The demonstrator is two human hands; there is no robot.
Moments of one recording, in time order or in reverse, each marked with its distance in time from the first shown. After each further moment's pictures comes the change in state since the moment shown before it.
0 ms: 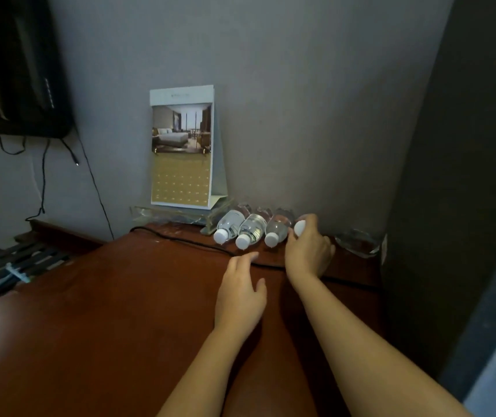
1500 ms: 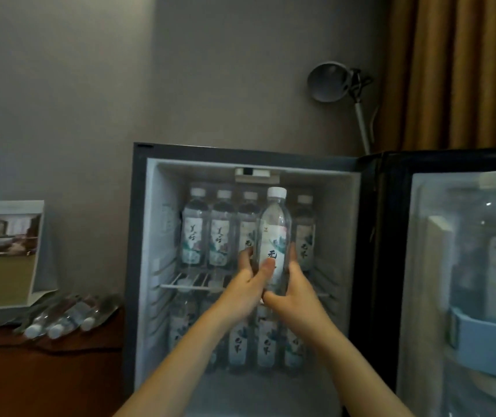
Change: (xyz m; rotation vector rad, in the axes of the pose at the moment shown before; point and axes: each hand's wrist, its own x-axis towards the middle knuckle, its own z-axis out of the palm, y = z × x) left_hand -0.126 0.420 0.049 -0.773 -0.606 0.240; right_hand -0.028 0.129 -0.486 0.532 -0.218 -0.248
